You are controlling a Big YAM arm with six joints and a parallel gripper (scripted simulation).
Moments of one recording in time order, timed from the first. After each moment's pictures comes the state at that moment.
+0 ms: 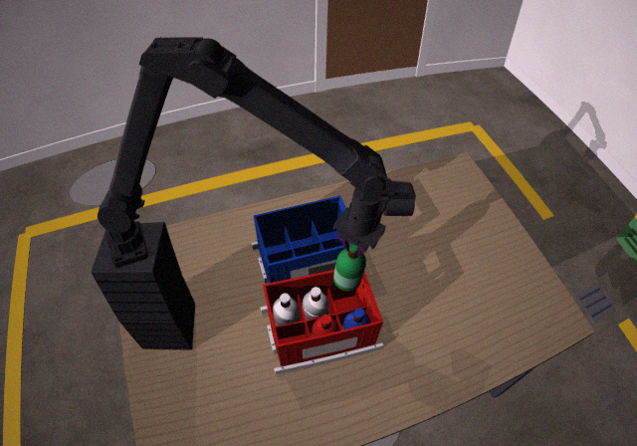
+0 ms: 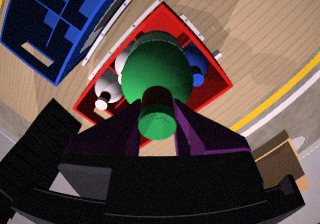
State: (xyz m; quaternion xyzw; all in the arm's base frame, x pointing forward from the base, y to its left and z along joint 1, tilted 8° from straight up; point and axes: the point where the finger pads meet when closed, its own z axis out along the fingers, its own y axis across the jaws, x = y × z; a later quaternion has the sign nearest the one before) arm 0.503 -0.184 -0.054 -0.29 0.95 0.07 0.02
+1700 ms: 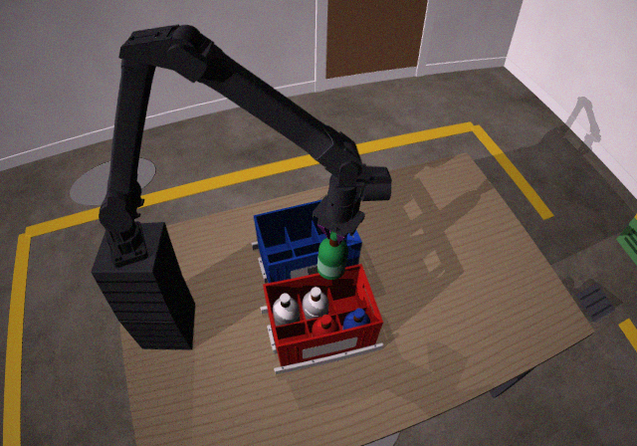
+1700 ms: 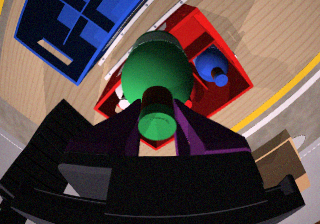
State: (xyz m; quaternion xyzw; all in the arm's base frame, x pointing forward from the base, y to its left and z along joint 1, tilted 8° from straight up) arm 0.475 -0.141 -0.041 -0.29 0.95 0.07 0.03
